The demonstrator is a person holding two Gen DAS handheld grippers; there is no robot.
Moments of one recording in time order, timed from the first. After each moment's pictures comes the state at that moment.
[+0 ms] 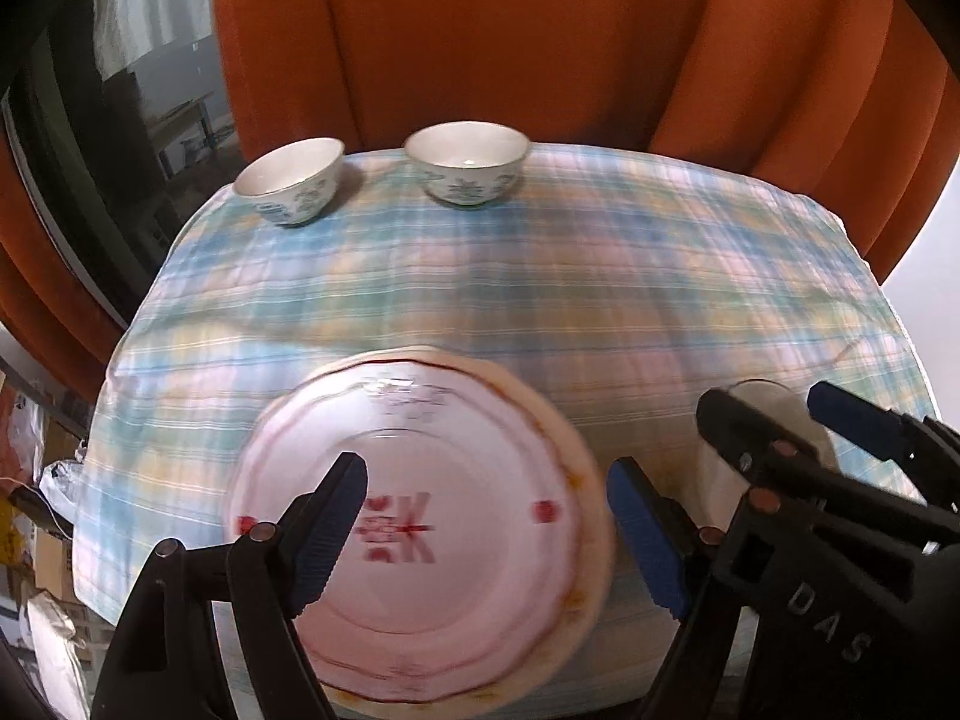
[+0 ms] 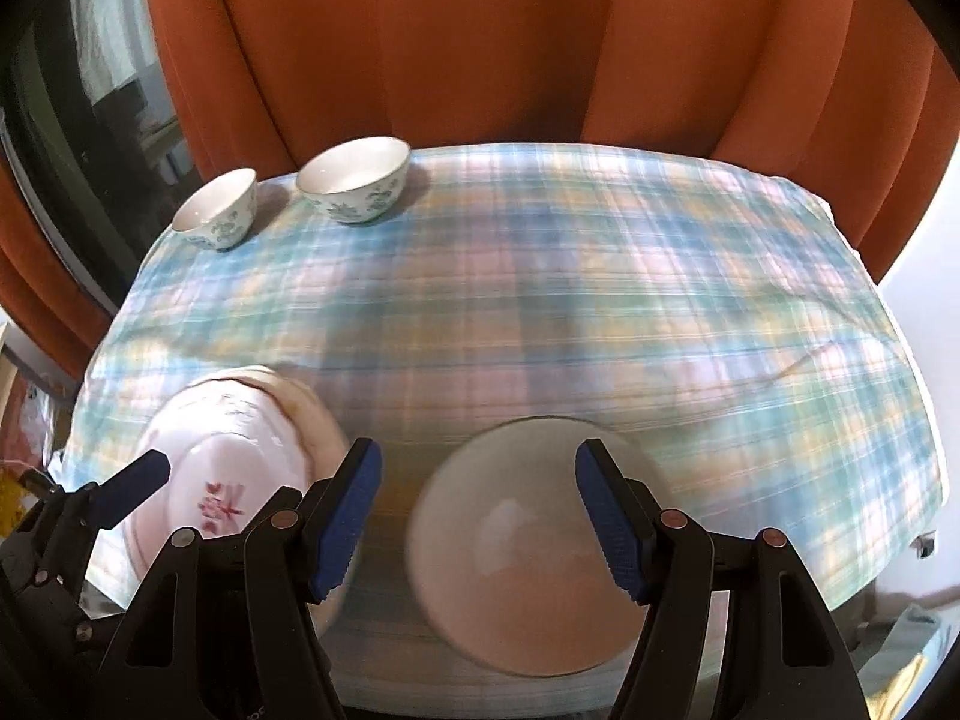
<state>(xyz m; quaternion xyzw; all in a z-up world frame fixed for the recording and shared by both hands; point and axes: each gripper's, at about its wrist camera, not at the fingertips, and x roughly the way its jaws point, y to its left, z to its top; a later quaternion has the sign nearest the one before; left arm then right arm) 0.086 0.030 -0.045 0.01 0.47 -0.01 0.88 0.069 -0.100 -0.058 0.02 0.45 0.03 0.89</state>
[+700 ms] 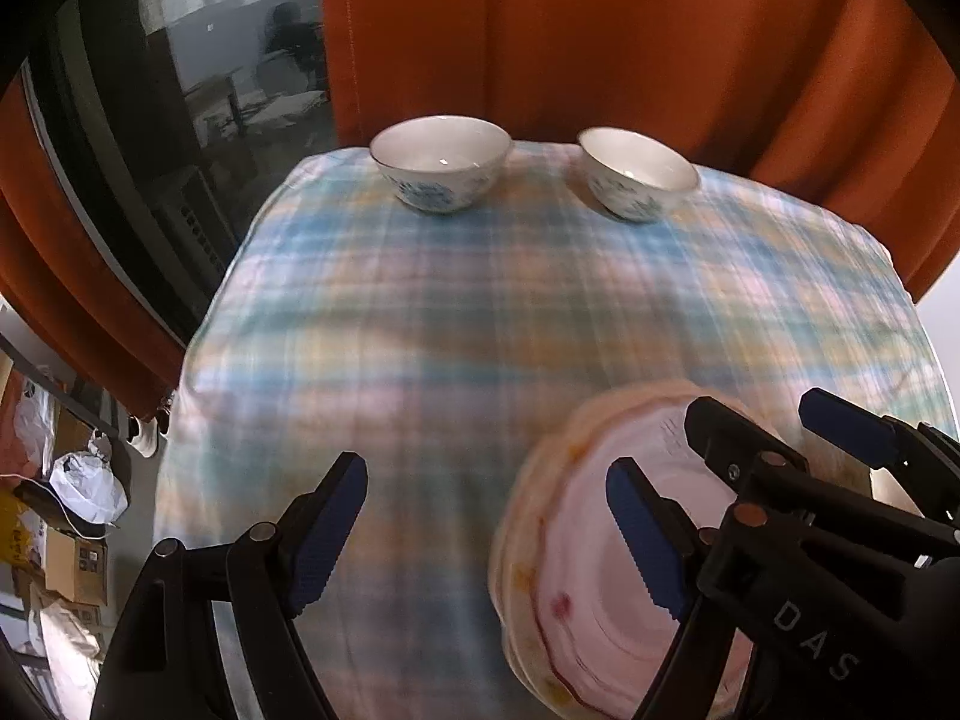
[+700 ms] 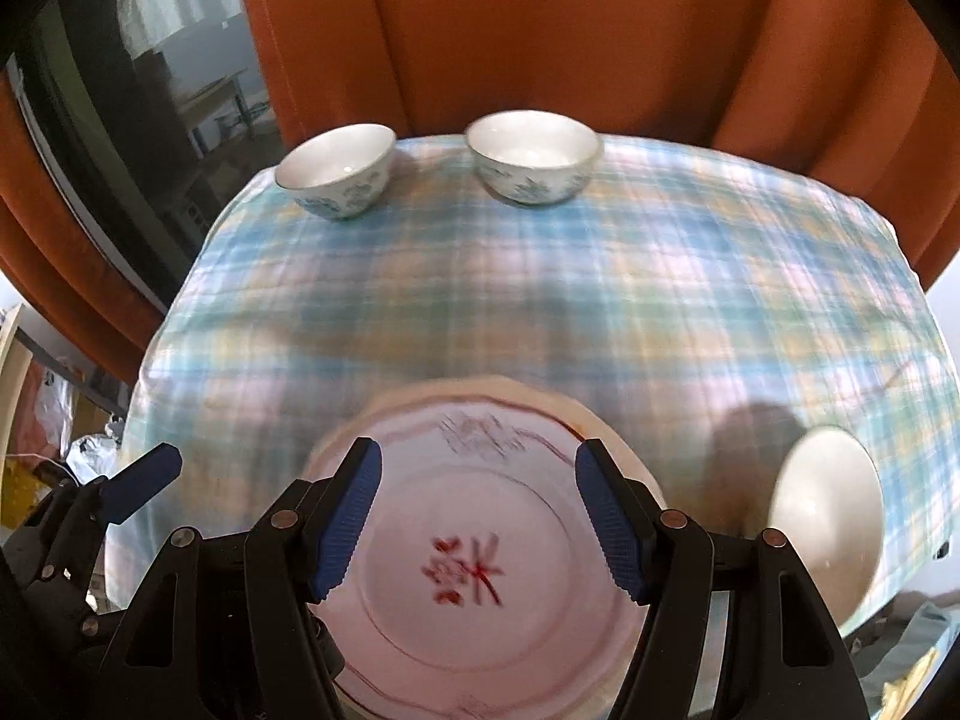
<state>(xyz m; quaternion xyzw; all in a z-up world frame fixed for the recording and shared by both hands) 0.125 0.178 -0.044 -0.01 0.49 0.01 0.87 0.105 0.066 -0.062 0.01 0.47 0.06 0.88</state>
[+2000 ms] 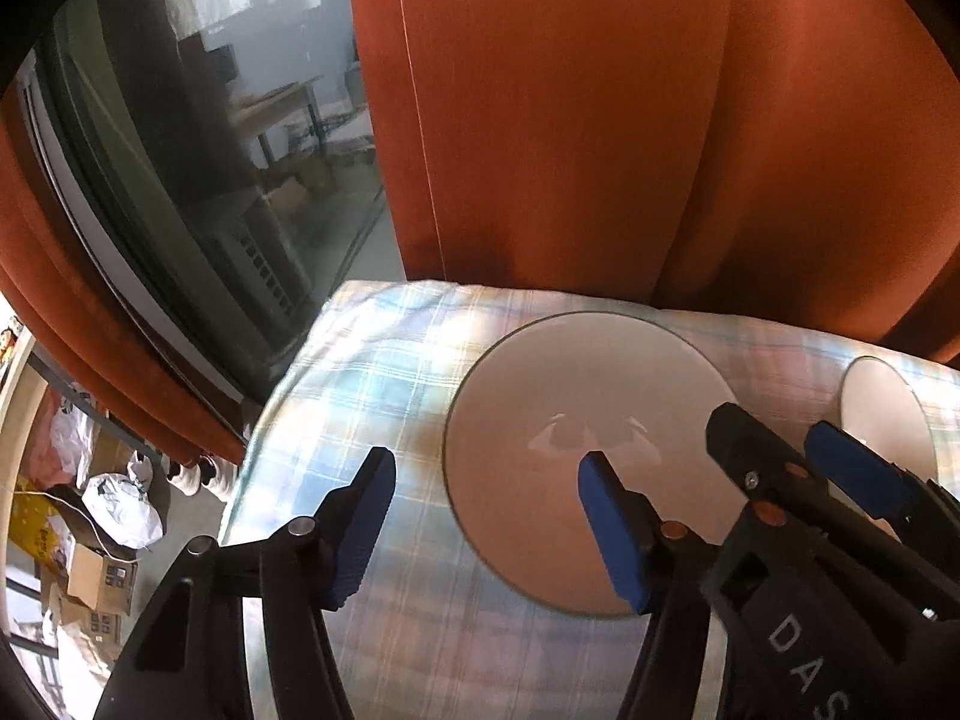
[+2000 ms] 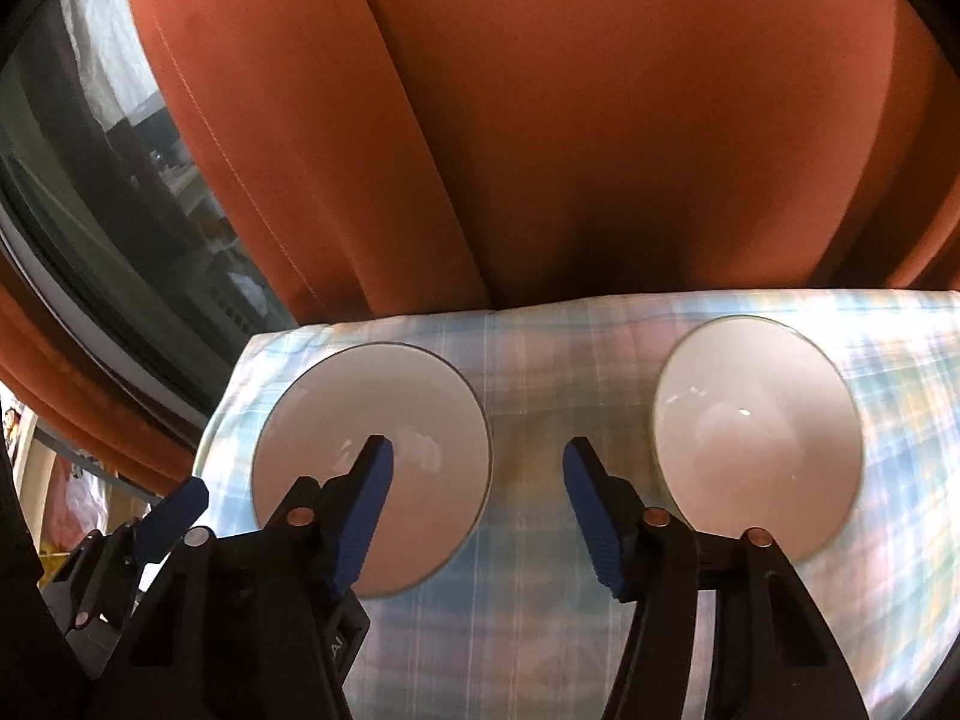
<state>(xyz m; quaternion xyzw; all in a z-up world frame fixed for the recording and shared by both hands) 0.367 0.240 -0.059 -0.01 0.46 0.13 0.88 0.378 0.148 -0.072 0.06 0.44 0.10 0.89</state>
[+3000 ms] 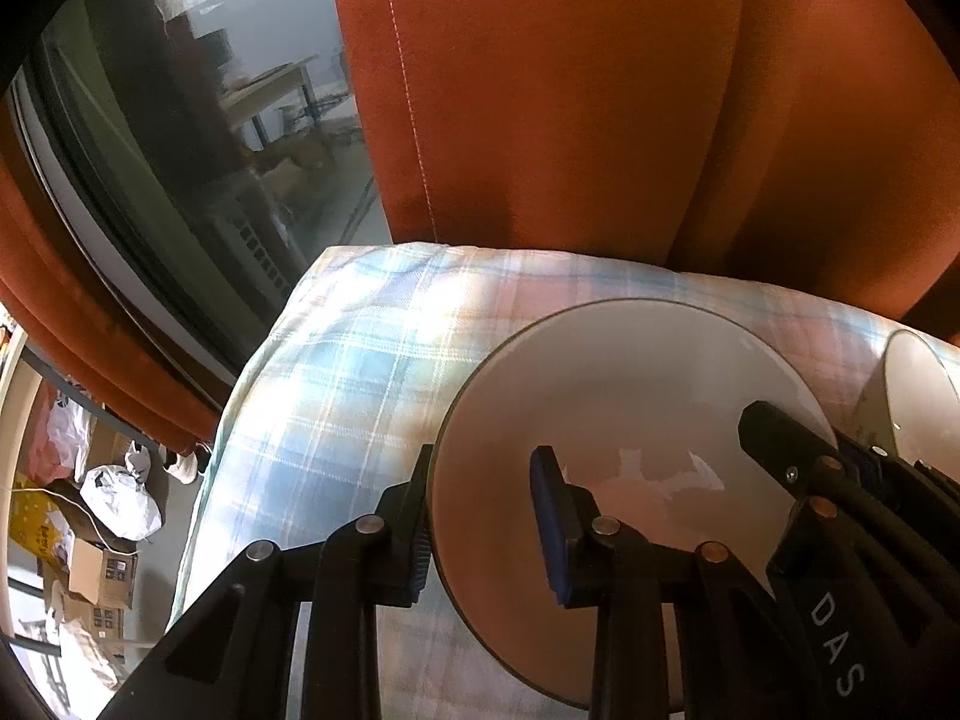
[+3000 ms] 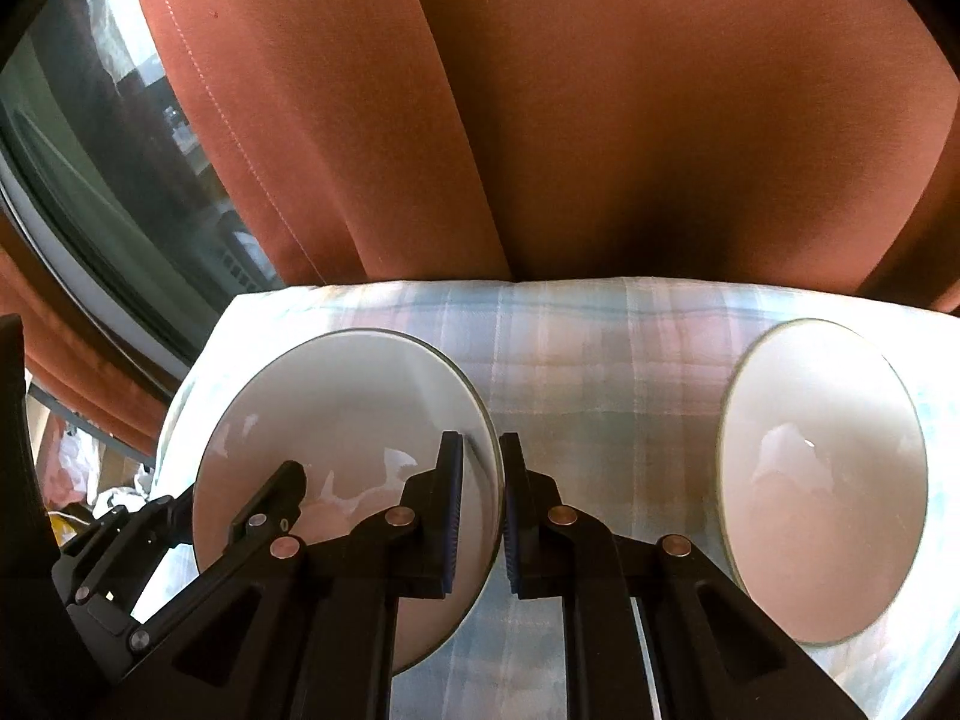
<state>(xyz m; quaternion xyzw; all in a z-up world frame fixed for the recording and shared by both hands) 0.371 0.235 -0.079 -0.01 0.48 0.12 0.87 0.396 0.154 -0.098 0.03 0.46 0.13 0.88</state>
